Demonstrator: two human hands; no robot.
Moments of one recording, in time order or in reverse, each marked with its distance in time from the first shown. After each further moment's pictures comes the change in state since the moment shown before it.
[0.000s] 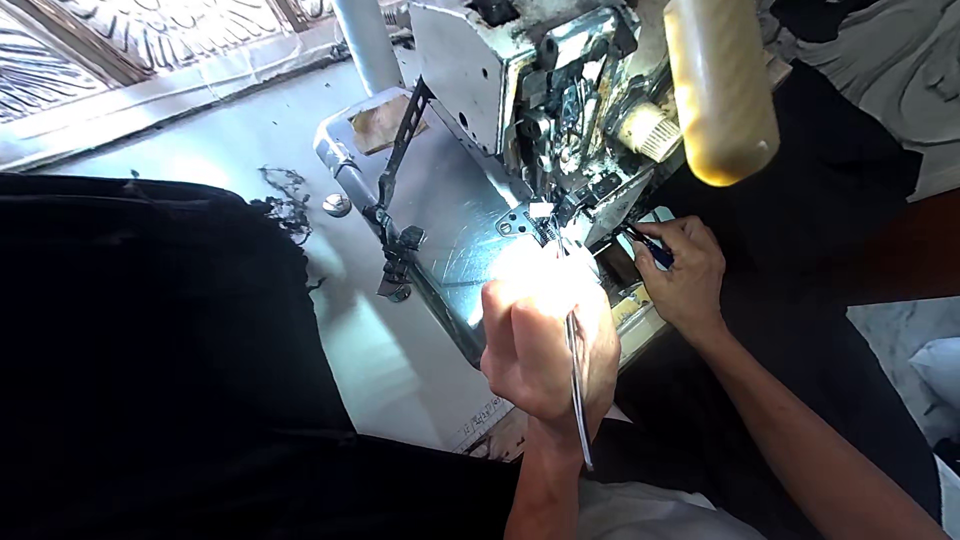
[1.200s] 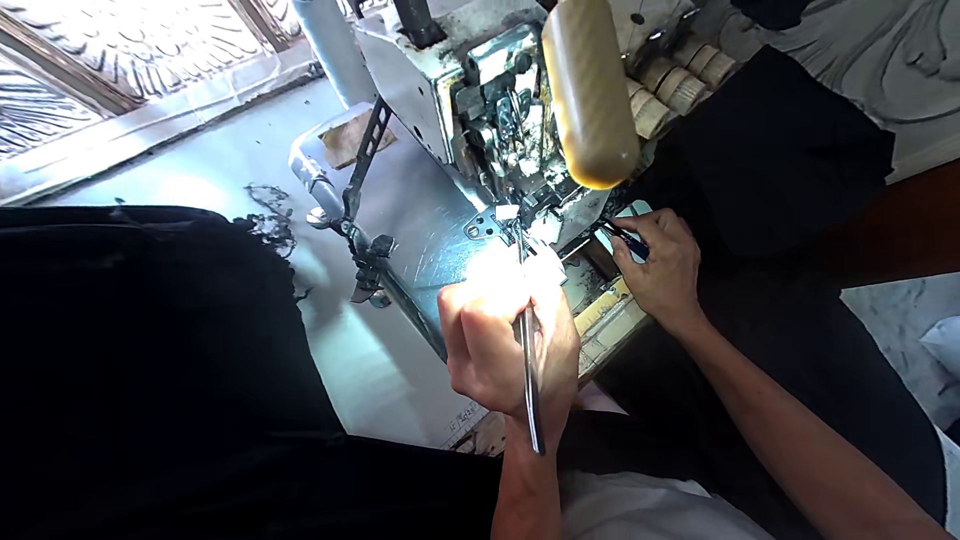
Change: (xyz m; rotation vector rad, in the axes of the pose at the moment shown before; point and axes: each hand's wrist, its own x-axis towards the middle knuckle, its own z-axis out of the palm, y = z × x) left_hand -0.001 0.000 -0.001 0.062 -0.006 -0.005; right_hand -0.003 -0.002 -0.001 0.026 -0.006 -0.006
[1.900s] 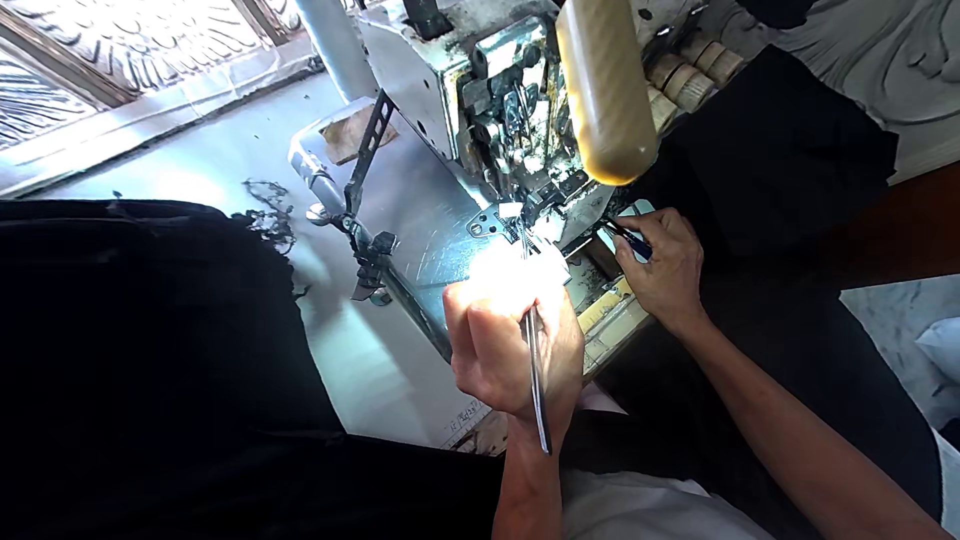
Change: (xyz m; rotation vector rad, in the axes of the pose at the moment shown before) left_hand 0.000 -0.001 0.001 0.001 0.013 0.021; right_hand 0.001 0.000 0.001 -0.010 0.002 -0.004
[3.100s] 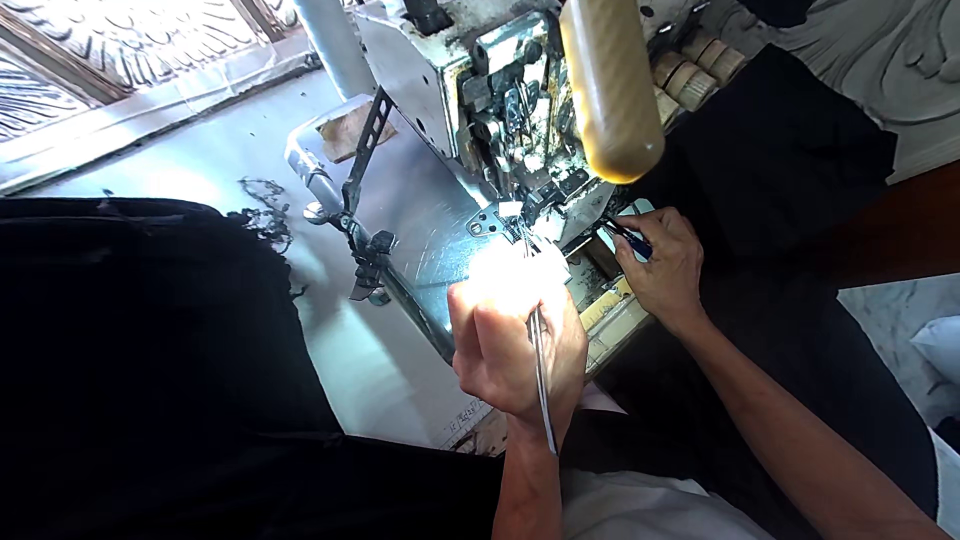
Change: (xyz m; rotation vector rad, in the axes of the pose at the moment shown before) left_hand -0.001 -0.001 0.000 -0.013 -0.009 0.025; right_hand -0.001 0.000 0.000 0.001 0.001 0.000
